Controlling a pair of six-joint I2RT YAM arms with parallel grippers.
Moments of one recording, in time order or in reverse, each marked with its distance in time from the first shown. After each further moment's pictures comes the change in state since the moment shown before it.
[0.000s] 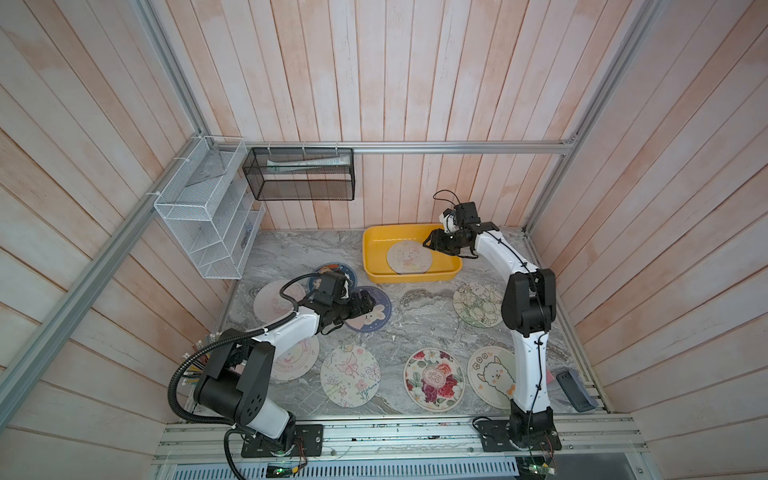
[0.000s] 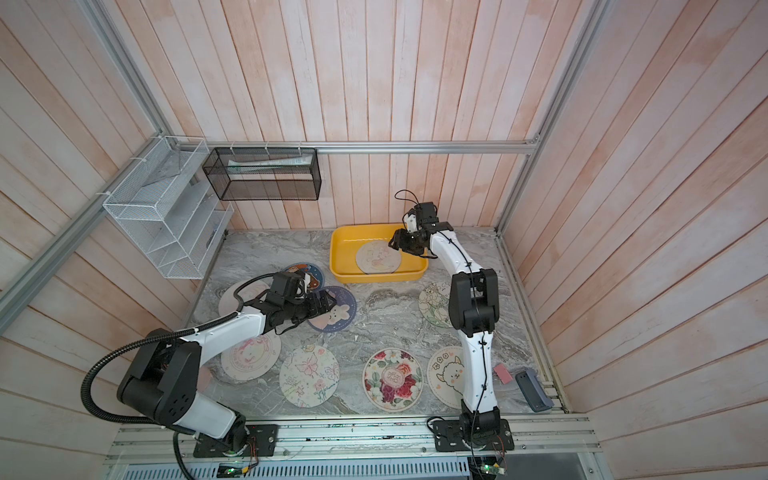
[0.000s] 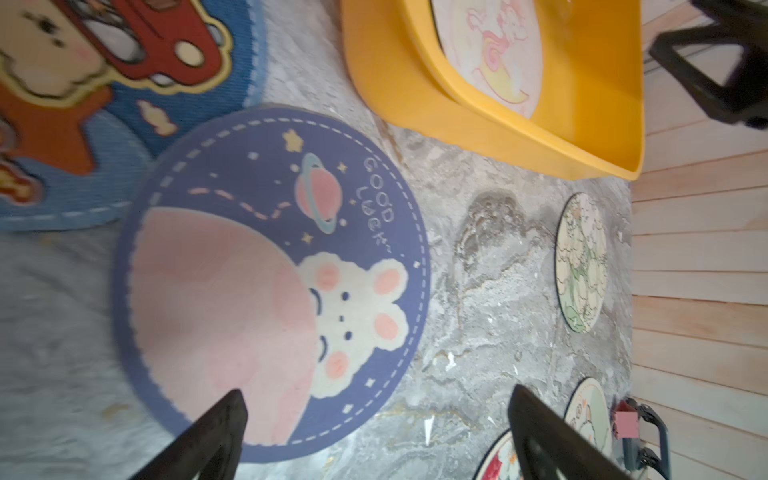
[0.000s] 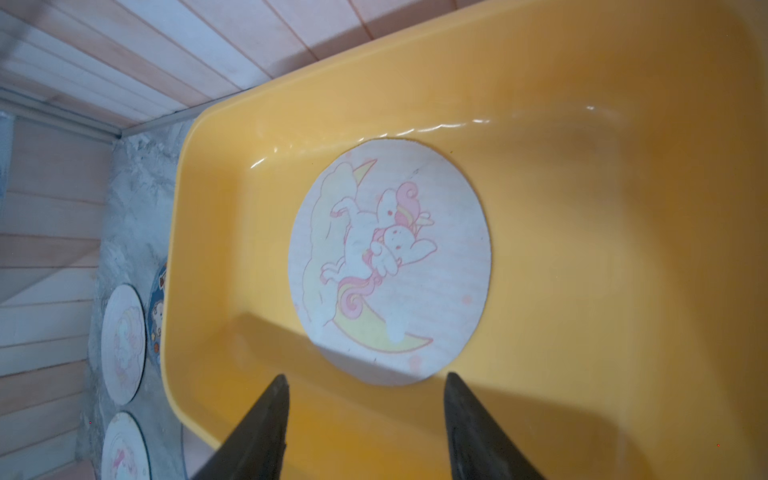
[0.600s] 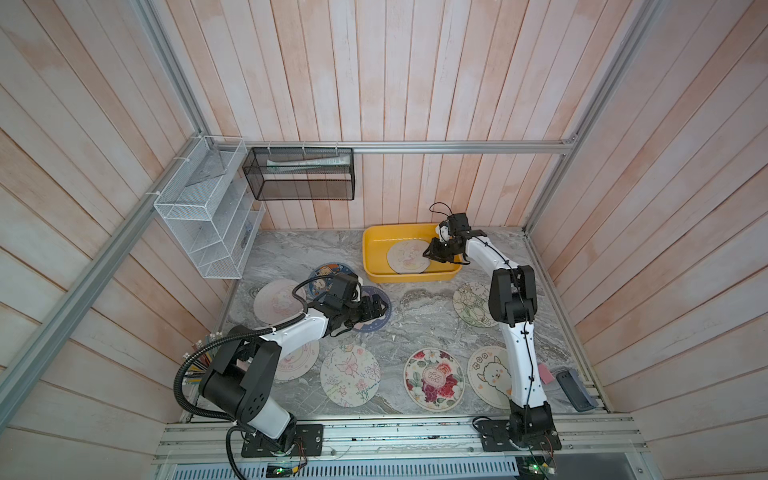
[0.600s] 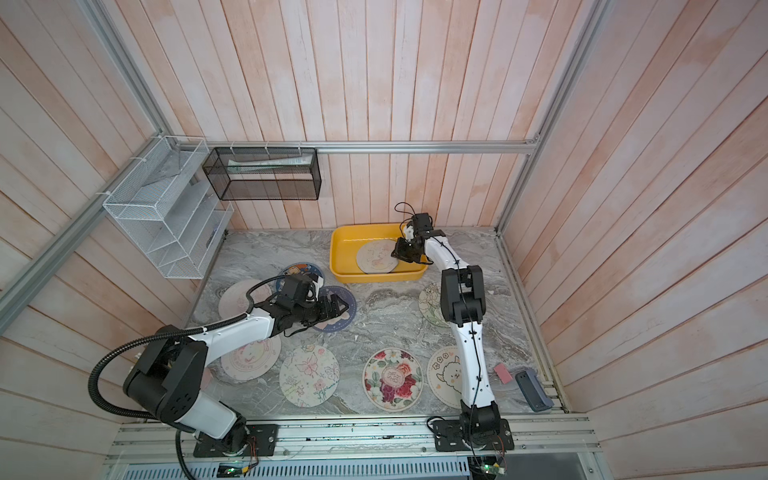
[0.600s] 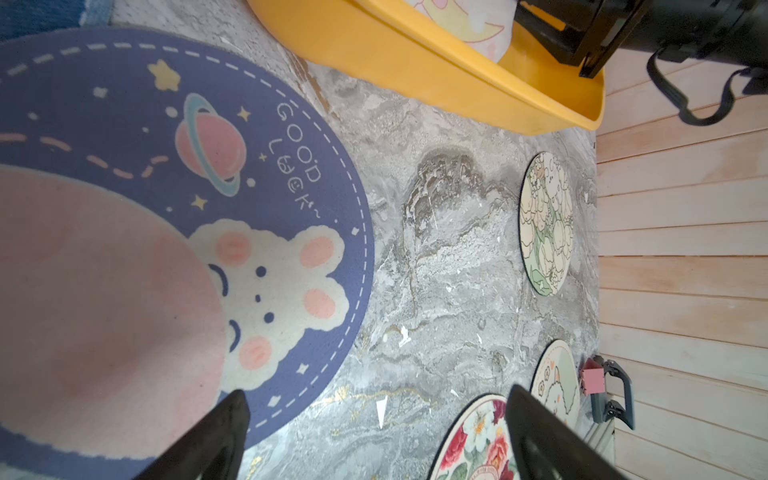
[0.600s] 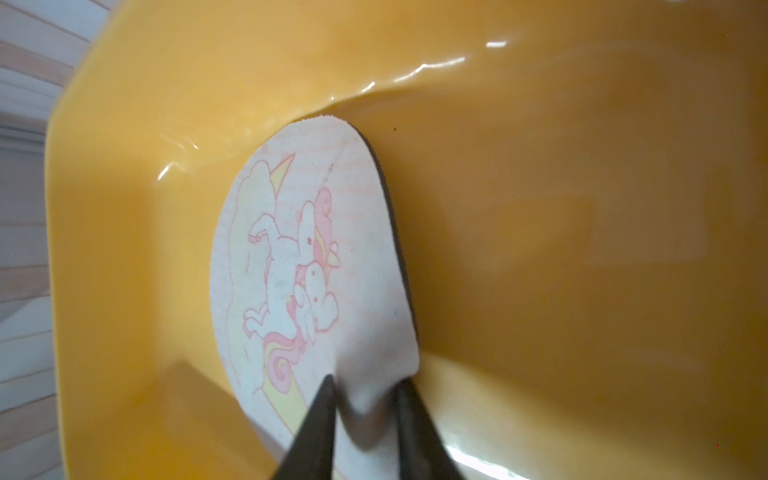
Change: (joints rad) left arm -0.122 0.027 0.003 0.067 0.055 -0.057; right arm -0.029 0.291 0.208 0.003 -0.024 0.064
